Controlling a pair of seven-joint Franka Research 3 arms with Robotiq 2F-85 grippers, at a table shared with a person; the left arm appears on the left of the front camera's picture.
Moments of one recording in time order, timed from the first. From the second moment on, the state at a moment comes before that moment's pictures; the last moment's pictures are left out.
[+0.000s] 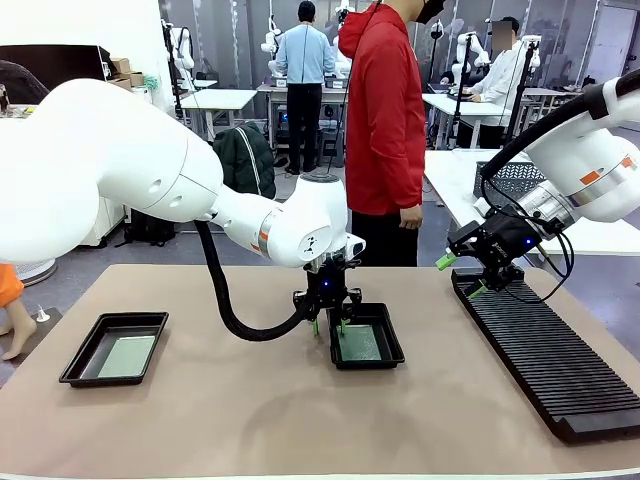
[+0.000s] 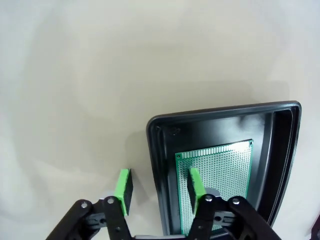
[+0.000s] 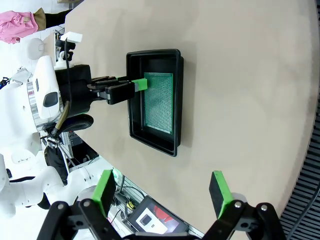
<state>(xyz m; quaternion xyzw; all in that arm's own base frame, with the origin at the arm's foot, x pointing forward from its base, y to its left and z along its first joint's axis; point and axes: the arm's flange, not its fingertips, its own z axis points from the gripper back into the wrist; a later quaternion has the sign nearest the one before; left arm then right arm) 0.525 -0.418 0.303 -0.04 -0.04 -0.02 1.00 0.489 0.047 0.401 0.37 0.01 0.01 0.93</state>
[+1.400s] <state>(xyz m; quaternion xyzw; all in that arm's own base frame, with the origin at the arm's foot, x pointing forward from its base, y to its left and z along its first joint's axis) 0.525 -0.420 0.303 -0.06 -0.03 -0.01 1.00 0.489 0.047 0.401 0.37 0.01 0.01 0.93</state>
